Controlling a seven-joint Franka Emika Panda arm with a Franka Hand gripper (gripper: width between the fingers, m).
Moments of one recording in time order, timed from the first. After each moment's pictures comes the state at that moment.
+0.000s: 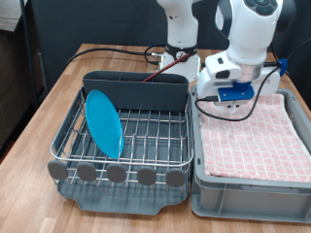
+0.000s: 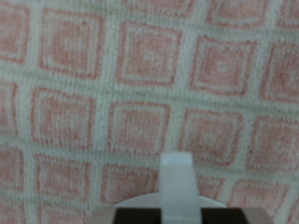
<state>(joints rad) 0.89 0.10 -0.58 -2.48 0.12 2.37 0.79</state>
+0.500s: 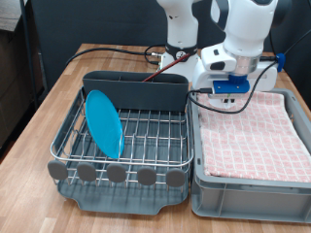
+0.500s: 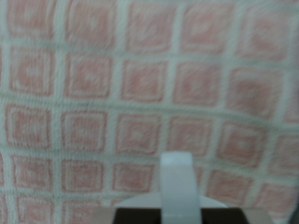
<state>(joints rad) 0.88 0.01 -0.63 -2.47 0.00 2.36 0.89</state>
